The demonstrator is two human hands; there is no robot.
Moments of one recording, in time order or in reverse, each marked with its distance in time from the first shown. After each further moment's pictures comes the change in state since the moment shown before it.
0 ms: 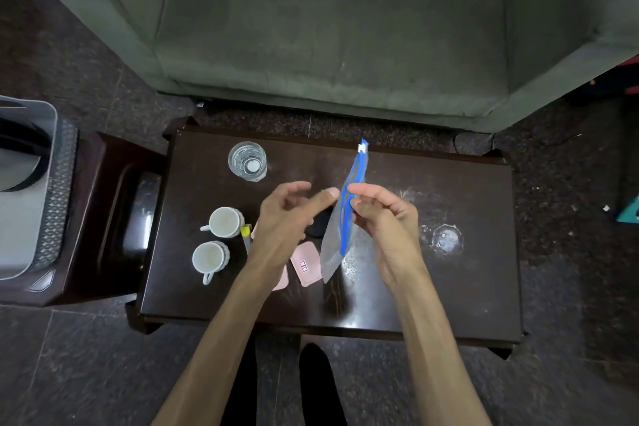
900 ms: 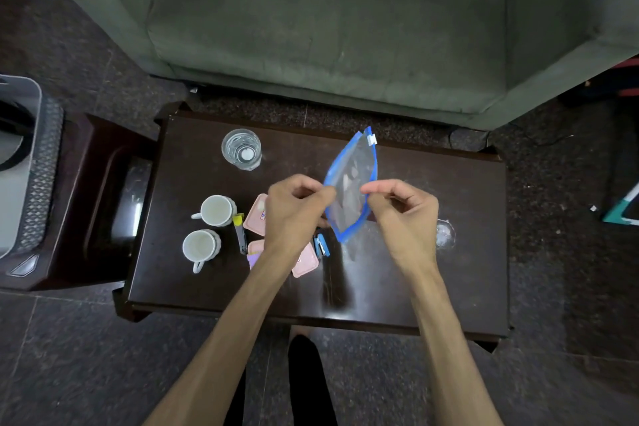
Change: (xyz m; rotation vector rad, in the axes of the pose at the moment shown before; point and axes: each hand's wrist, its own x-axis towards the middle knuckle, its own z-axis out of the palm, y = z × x) left_hand -0.004 -0.001 0.027 -0.041 0.059 0.074; right_hand -0.005 -0.006 -0.023 -0.388 0.121 -0.235
